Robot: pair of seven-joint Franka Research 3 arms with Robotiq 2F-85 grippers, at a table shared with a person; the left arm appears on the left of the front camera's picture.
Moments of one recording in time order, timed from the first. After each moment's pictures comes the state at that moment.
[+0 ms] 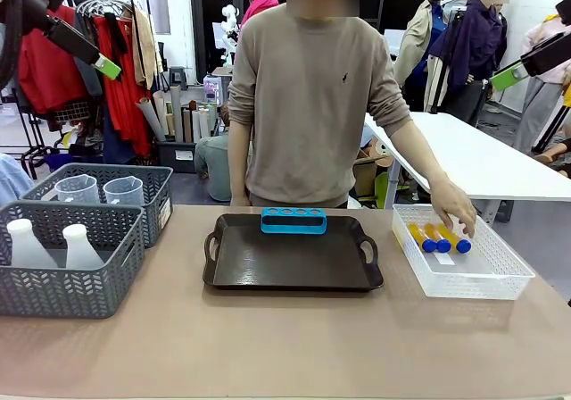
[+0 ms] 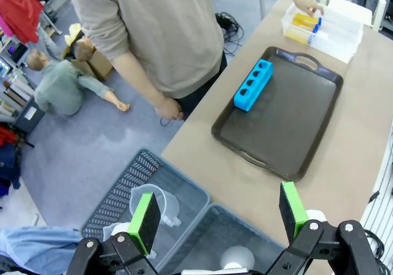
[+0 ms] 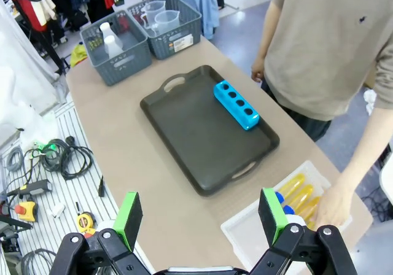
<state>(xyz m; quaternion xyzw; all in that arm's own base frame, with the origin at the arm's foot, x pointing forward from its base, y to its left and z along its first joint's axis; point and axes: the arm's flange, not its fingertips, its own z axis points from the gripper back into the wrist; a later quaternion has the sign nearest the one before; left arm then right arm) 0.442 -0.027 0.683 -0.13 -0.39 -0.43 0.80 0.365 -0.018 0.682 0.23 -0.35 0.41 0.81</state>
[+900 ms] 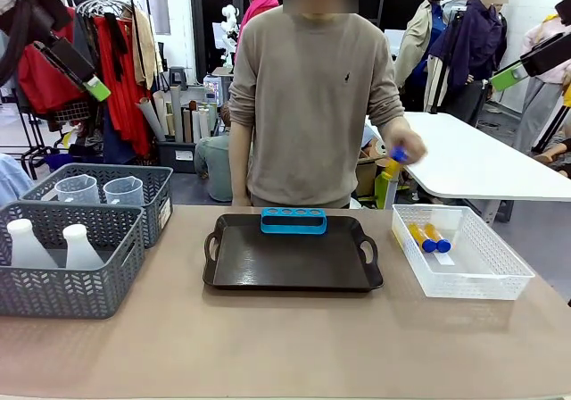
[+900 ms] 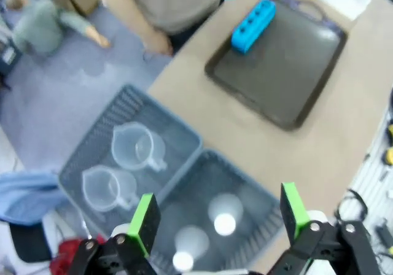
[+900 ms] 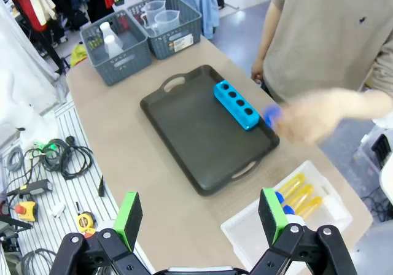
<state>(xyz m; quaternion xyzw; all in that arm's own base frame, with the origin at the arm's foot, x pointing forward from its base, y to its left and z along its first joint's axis) 0.473 -0.019 0.669 -0.10 -0.25 -0.40 0.88 0.365 -0.017 0.682 0.23 -0.35 0.41 0.81</state>
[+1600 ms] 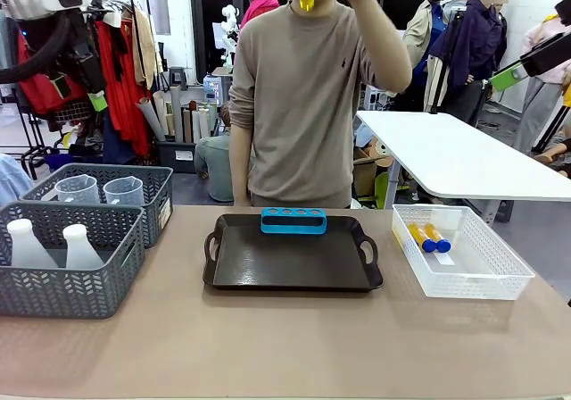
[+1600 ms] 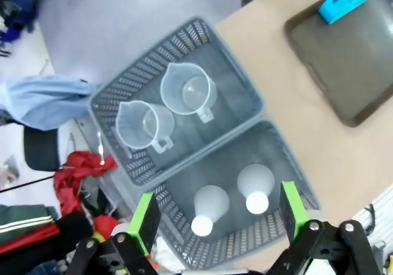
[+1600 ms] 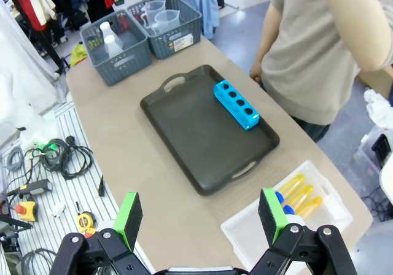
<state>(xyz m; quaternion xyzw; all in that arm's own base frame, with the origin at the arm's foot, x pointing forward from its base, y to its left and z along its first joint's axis) 0.516 -0.029 0.656 0.02 -0.19 -0.27 0.94 0.365 -0.017 0.682 0.23 -0.35 0.41 0.81</state>
